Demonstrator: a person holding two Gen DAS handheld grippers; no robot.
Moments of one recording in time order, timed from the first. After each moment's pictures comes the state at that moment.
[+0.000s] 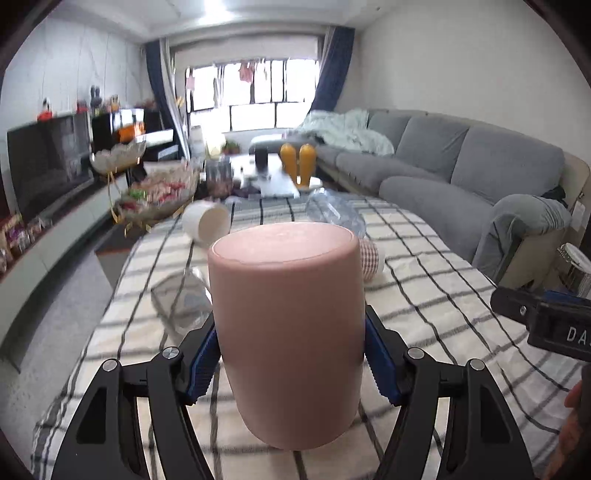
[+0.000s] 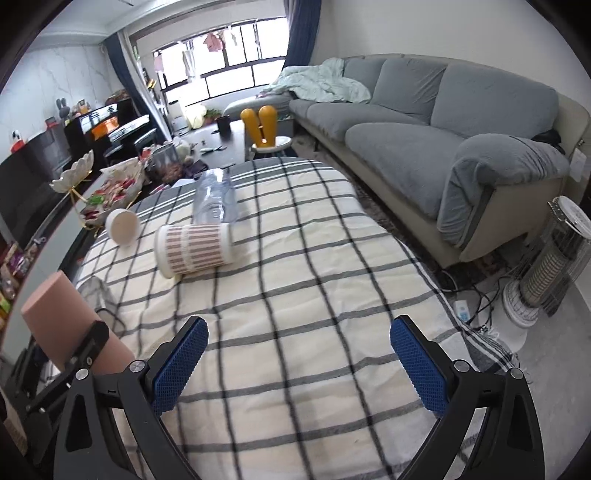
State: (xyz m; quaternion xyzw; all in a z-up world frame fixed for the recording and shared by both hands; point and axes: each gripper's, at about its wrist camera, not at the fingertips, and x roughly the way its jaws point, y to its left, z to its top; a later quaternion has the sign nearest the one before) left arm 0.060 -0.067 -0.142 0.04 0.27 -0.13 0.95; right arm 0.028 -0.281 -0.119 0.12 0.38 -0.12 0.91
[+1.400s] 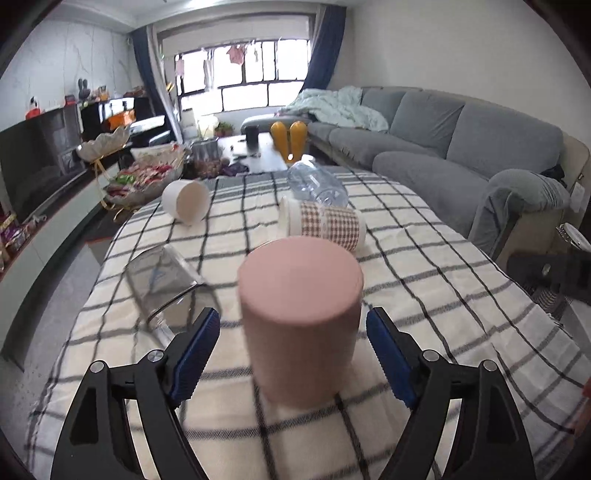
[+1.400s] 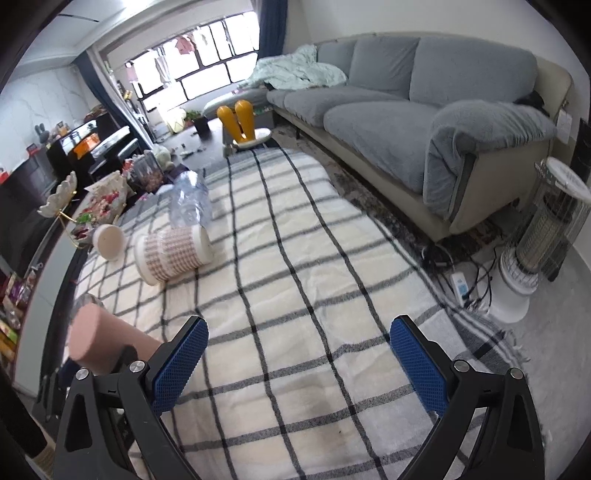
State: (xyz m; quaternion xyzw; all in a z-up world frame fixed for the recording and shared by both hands) left arm 0.052 -0.090 -0.152 0.06 0.33 -0.13 0.93; right arm 0.013 -0.304 -0.116 0.17 0.39 -0.14 0.89
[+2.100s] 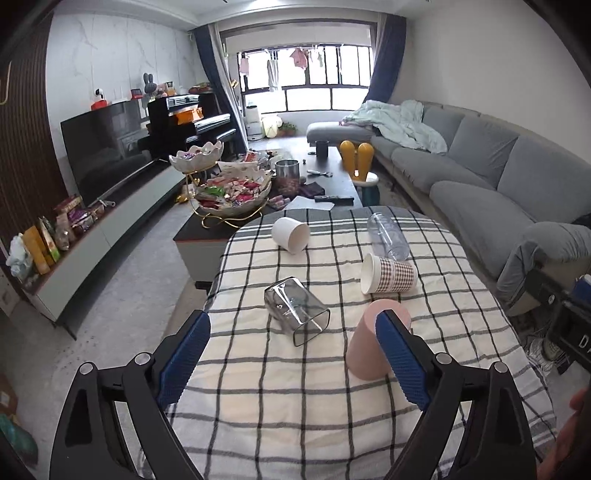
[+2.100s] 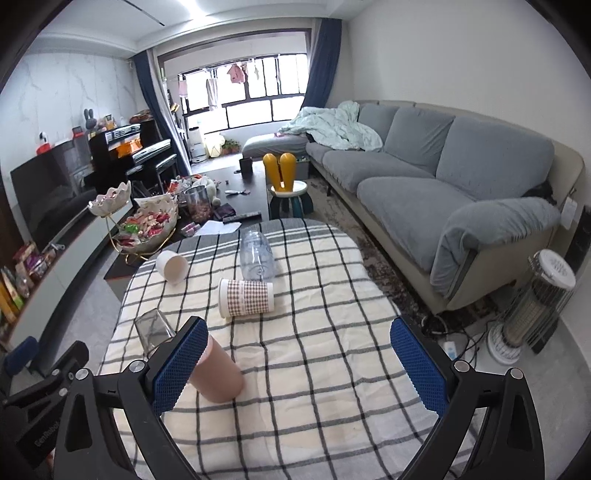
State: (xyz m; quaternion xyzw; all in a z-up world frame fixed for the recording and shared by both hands) left arm -0.005 -0.015 -0.014 0.04 0.34 -0.01 0.94; right arm -0.030 -0.235 0.008 0.07 0.32 -0.11 0.94
